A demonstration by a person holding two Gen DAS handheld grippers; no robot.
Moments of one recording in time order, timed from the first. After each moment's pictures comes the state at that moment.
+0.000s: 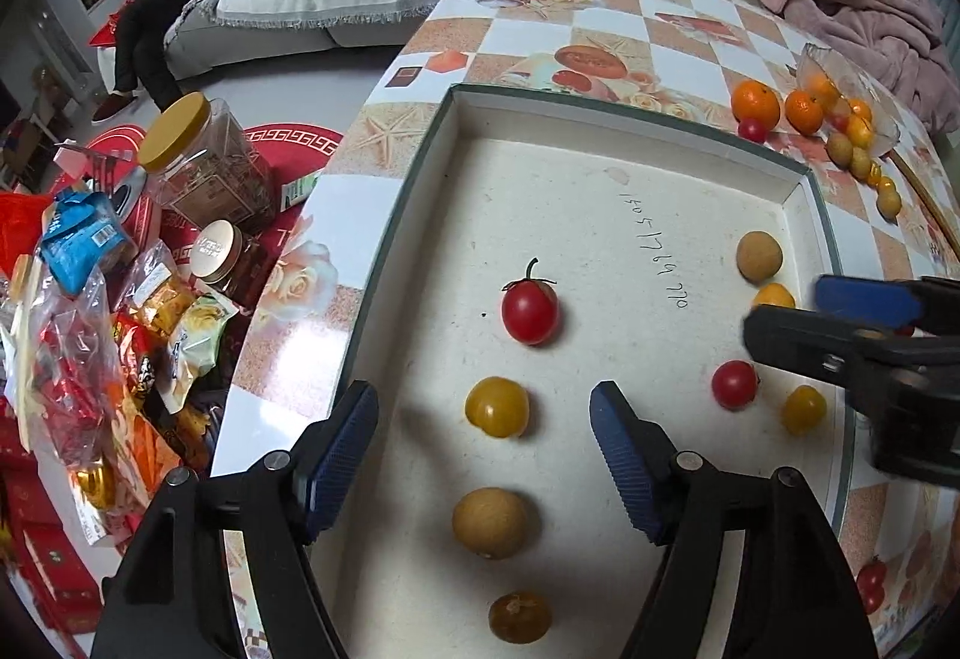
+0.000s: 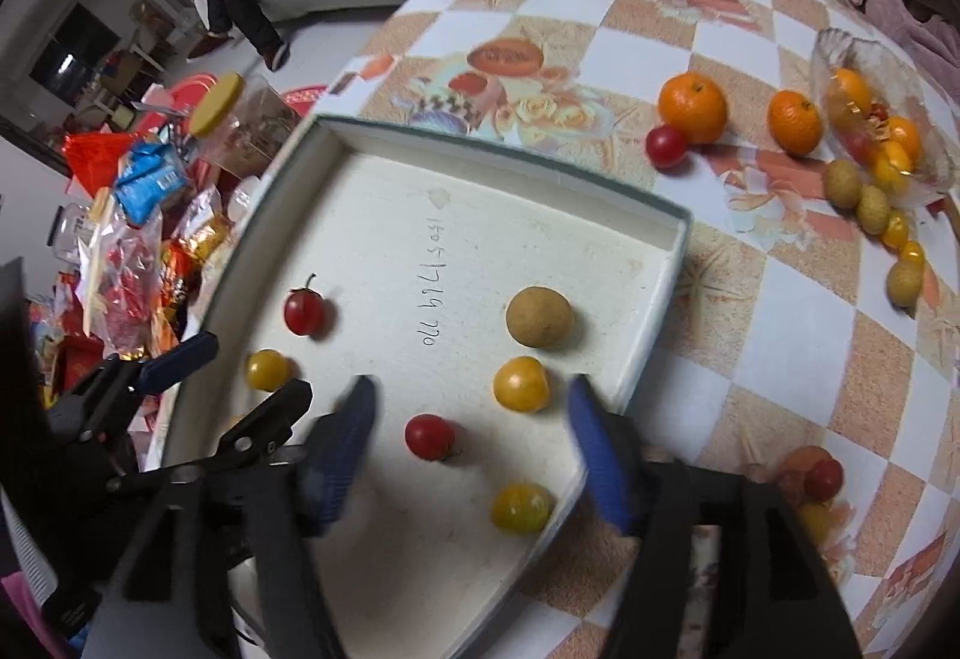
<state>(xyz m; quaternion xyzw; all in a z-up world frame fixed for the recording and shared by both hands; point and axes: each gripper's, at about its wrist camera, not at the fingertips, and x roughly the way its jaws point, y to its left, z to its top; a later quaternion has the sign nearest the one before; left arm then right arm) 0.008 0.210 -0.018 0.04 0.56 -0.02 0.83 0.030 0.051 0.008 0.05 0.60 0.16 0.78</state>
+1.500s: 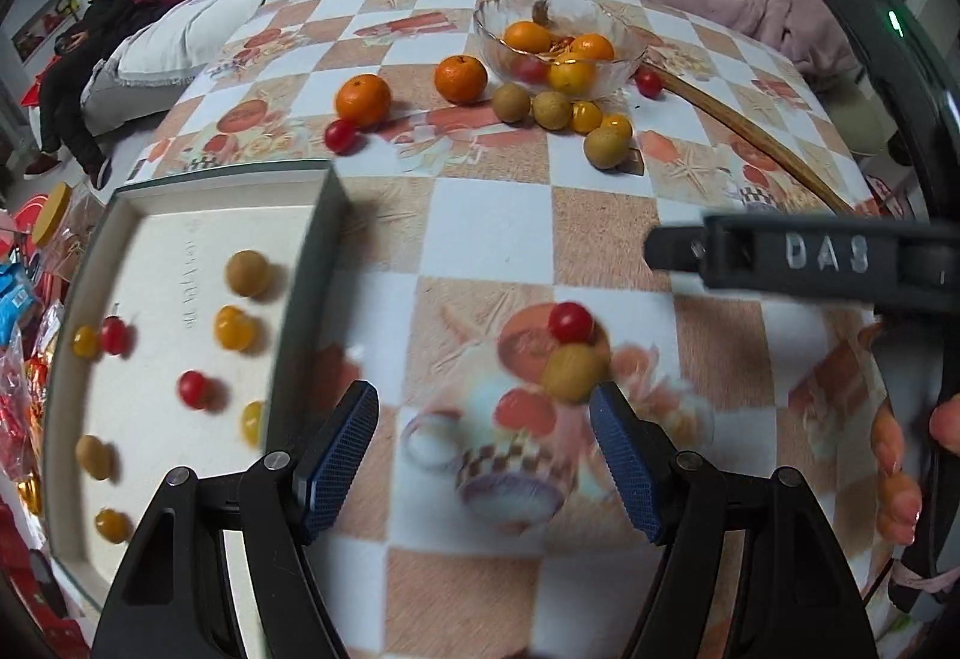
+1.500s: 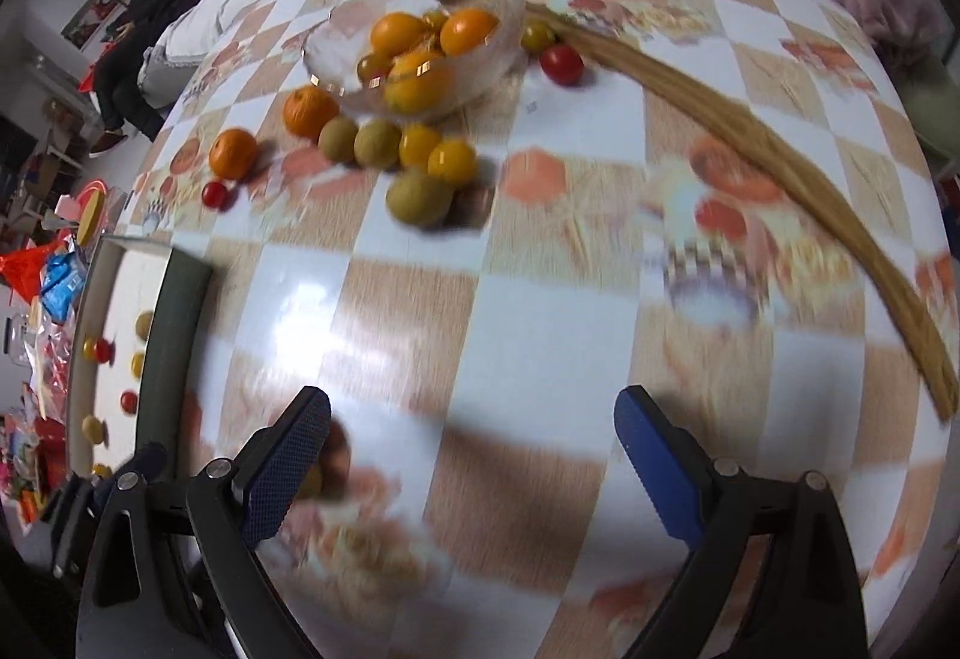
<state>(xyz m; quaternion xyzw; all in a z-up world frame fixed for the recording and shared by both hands) -0.027 -0.024 -0.006 0.05 0.55 -0.10 0.83 0.023 -0.188 -0.007 0.10 0.60 0.04 0.79</state>
